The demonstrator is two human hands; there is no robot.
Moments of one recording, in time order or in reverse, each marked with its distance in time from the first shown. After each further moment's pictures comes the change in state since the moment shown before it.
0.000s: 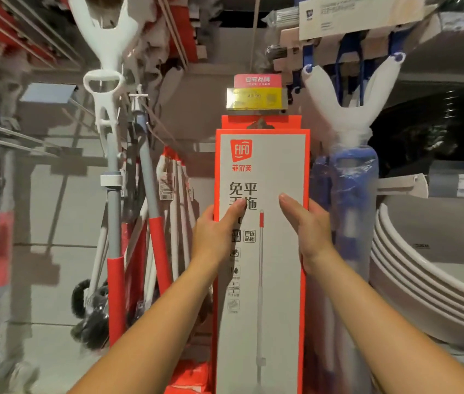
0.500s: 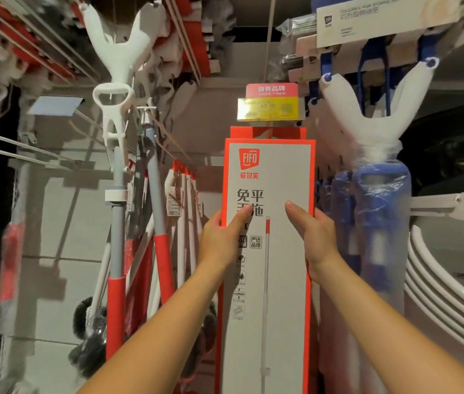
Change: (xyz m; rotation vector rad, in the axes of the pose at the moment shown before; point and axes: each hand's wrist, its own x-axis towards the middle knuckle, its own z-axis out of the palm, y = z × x) left_hand 0.047 -0.014 0.005 0.033 0.009 0.026; right_hand 0.051 0.024 0.005 -0.004 -0.049 0.038
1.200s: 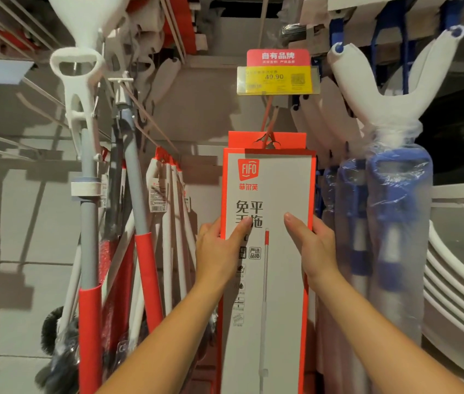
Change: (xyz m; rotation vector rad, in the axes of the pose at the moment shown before) left_hand 0.029 -0.057 0.000 0.222 0.016 0.117; right_hand 0.021 0.052 -0.010 -0.180 0.064 -0.085
